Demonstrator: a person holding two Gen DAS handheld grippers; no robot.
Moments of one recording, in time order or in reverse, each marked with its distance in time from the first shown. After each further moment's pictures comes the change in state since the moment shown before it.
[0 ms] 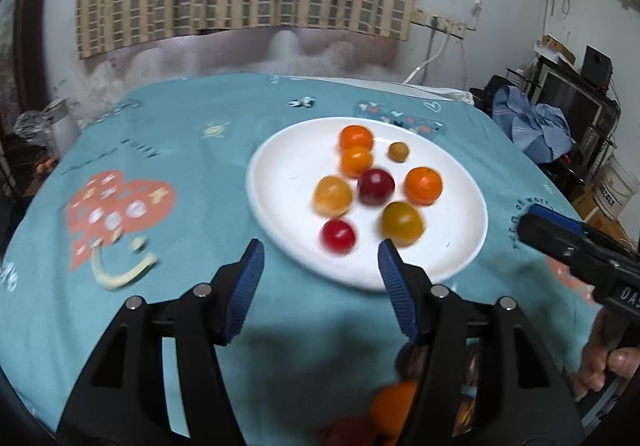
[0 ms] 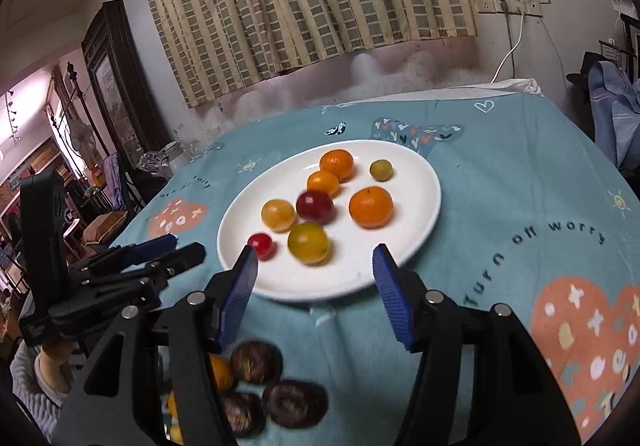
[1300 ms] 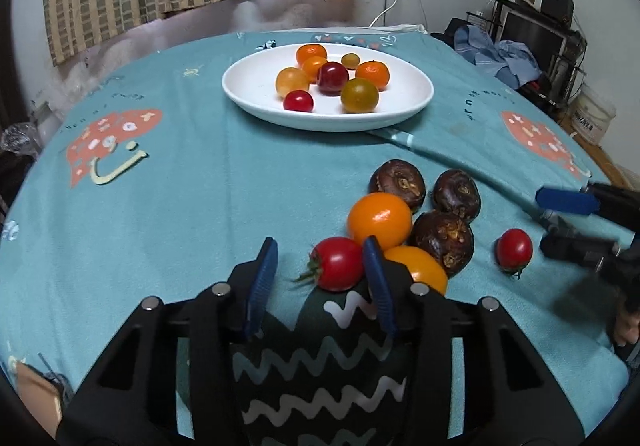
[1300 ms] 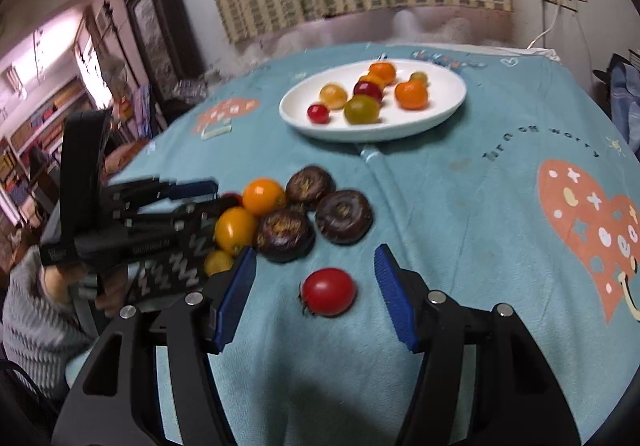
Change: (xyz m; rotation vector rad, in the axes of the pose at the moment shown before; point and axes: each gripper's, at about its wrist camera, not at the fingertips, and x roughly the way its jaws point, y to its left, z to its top) left arm -0.037 -0.010 -0.091 0.154 0.112 -0.087; right arm -0.048 0.037 -0.092 -0.146 0.204 0.075
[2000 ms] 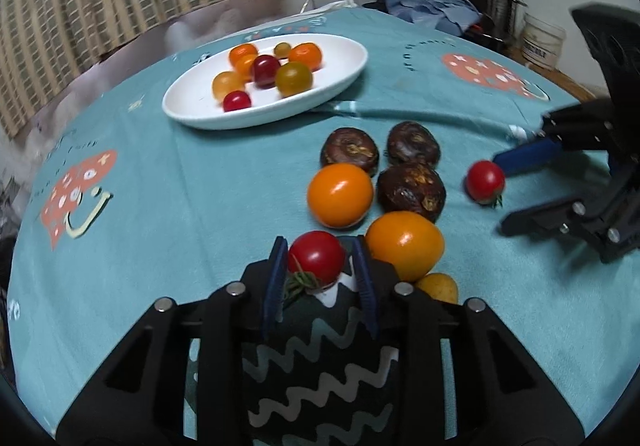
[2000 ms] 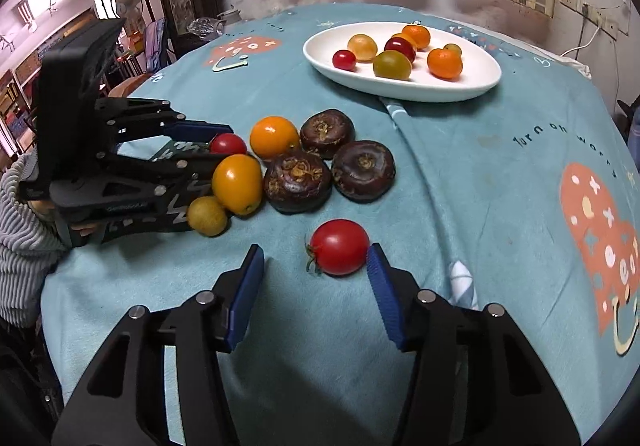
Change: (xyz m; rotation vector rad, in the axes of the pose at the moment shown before) left arm 0.000 -0.019 -0.010 0.295 0.030 -0.086; right arm 0.018 0.008 -0.010 -0.148 0.155 -0.016
